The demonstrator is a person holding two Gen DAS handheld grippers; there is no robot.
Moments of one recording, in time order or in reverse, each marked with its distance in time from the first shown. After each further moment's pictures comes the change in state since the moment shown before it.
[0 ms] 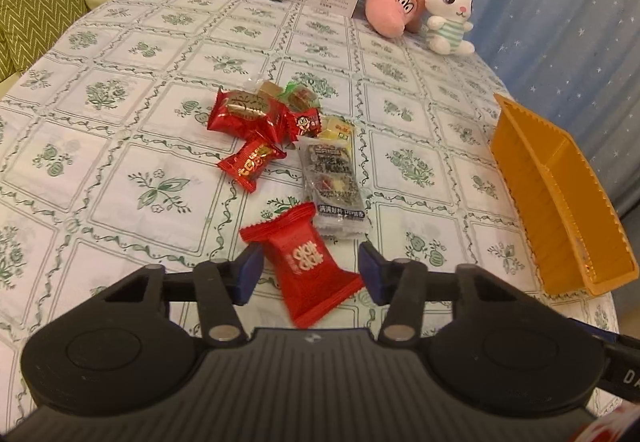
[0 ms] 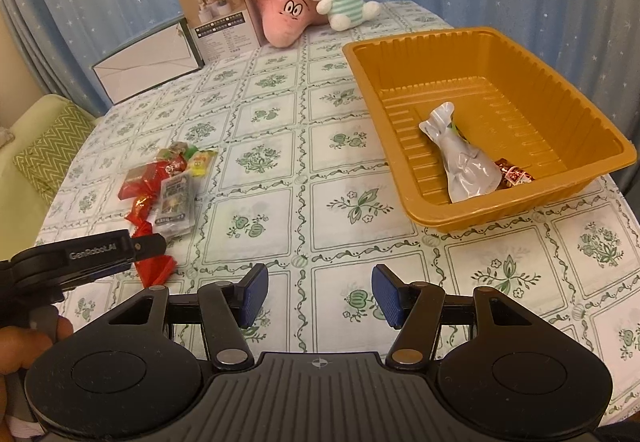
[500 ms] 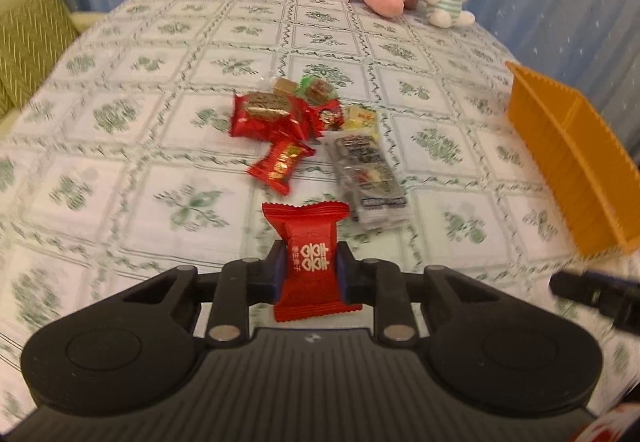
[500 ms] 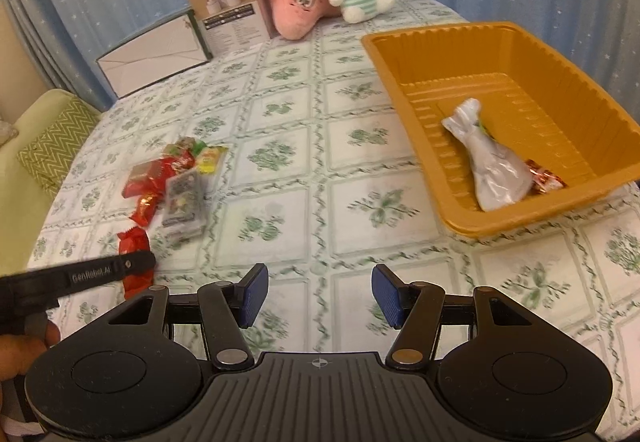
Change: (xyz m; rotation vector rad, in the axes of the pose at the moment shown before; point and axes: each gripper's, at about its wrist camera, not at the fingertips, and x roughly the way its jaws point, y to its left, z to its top) left arm -0.001 0.017 0.005 0.159 0.026 0.055; right arm 0.019 0.015 0.006 -0.015 0.012 0.028
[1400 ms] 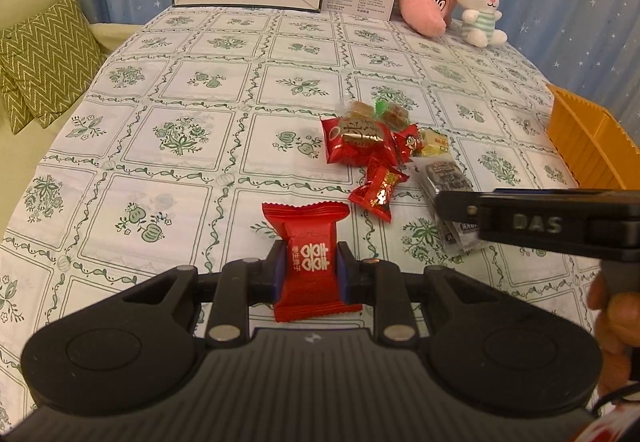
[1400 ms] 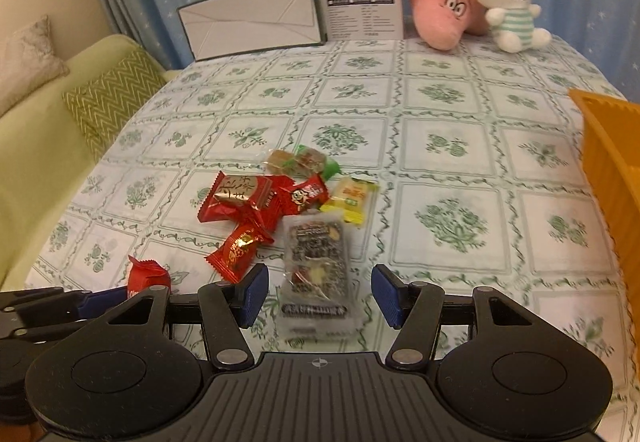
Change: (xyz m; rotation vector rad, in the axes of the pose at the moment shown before) left arm 0.002 0.058 0.008 -0.015 -0.044 0.026; right arm 0.111 0.114 0.040 -0.243 0.020 0.115
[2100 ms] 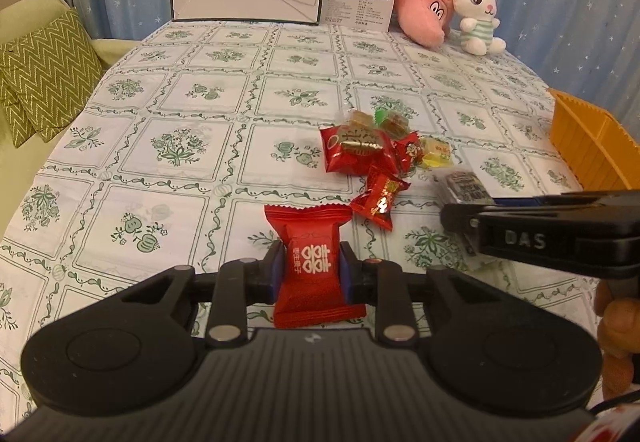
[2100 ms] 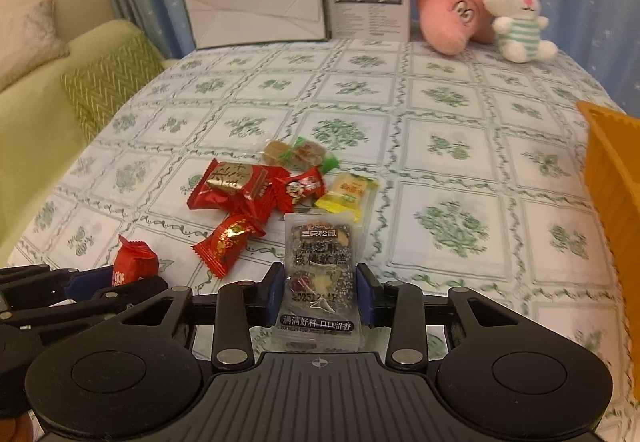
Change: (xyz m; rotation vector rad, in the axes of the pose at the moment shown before) left arm 0.003 -0.002 -0.004 0.019 -0.054 0.007; right arm 0.002 0.000 -0.007 -0.046 -0.015 -0.035
